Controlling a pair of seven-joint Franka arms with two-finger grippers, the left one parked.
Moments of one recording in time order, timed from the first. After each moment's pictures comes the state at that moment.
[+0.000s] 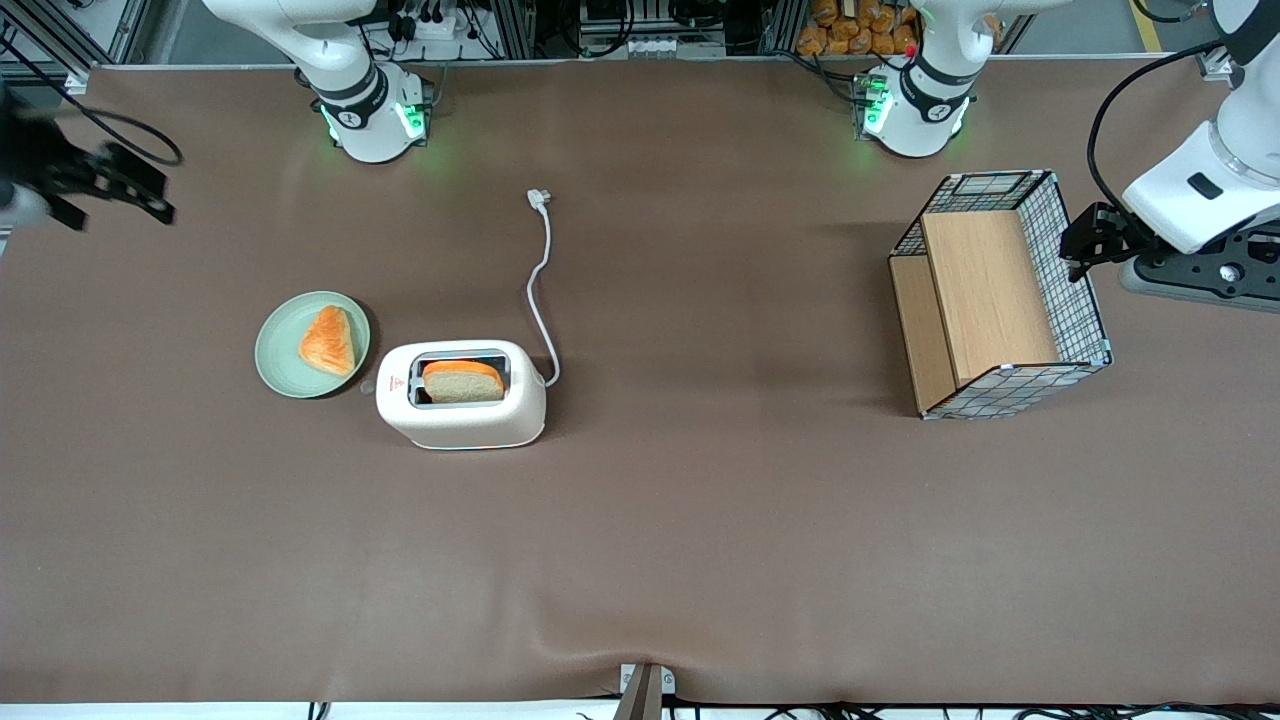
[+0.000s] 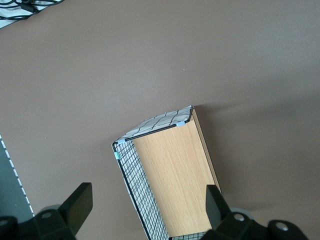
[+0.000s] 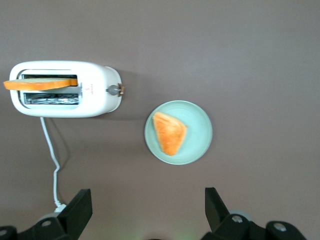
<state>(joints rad) 0.06 -0.13 -0.06 -1.75 0.03 1.57 -0.07</state>
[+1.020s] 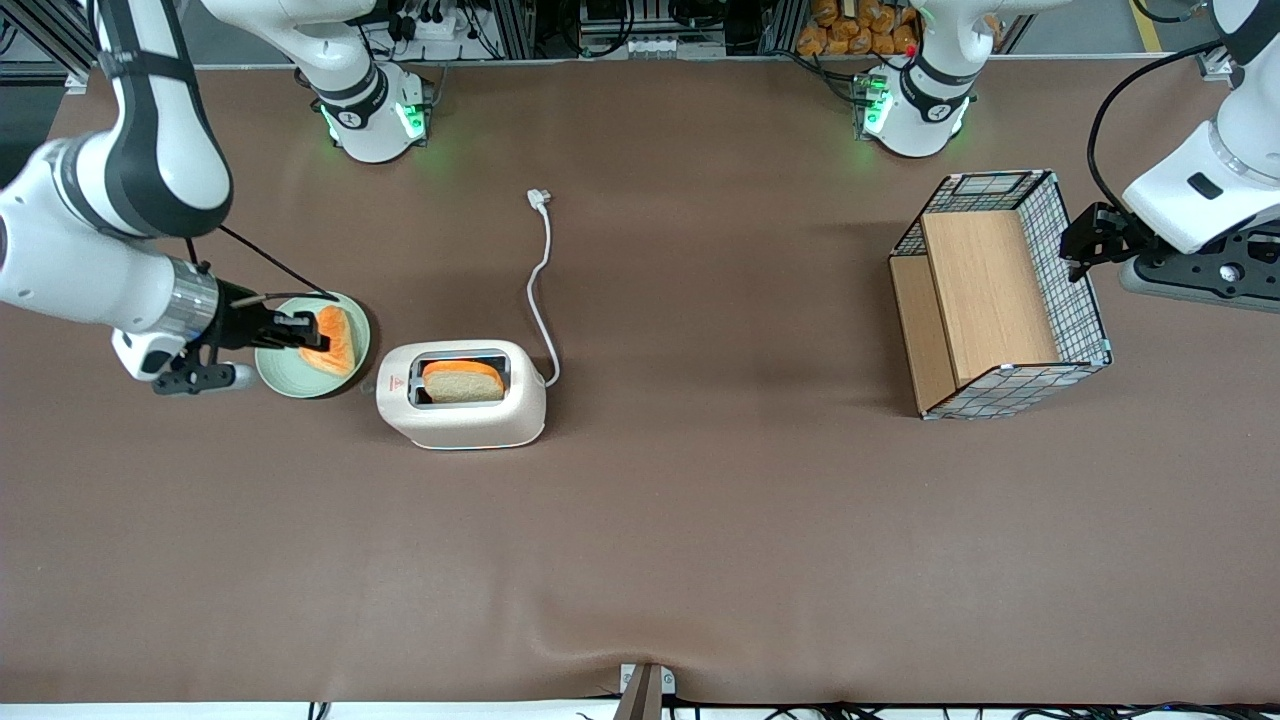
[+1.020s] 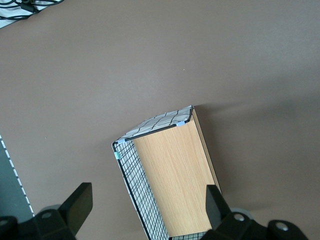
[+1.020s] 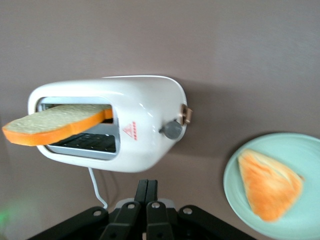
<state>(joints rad) 0.08 0.13 -0.05 -1.97 0.43 1.97 -0.21</state>
